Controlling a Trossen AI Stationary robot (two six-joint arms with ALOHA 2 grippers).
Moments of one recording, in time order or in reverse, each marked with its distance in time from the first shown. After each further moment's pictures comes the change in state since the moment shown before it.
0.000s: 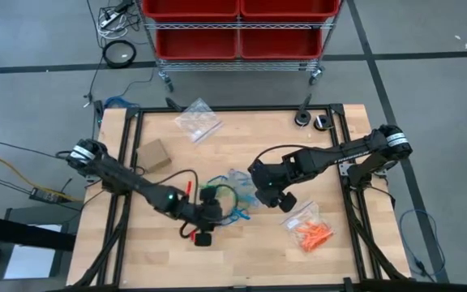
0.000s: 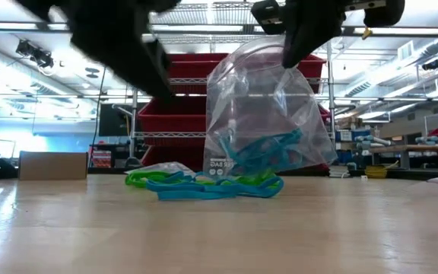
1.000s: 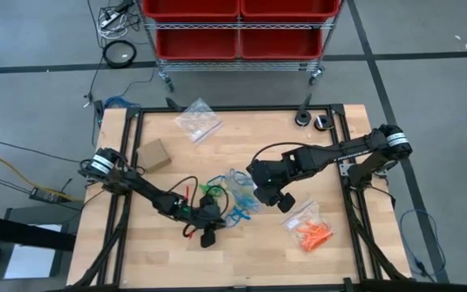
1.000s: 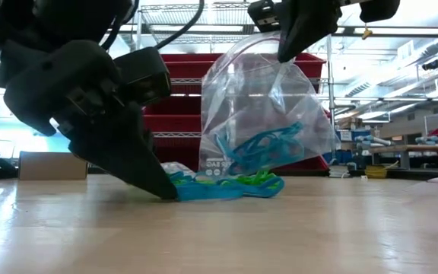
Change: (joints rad) left arm 0.014 0.228 -0.272 0.614 0.029 -0.230; right arm -0.022 -0.001 0.000 0.039 -0.083 0.018
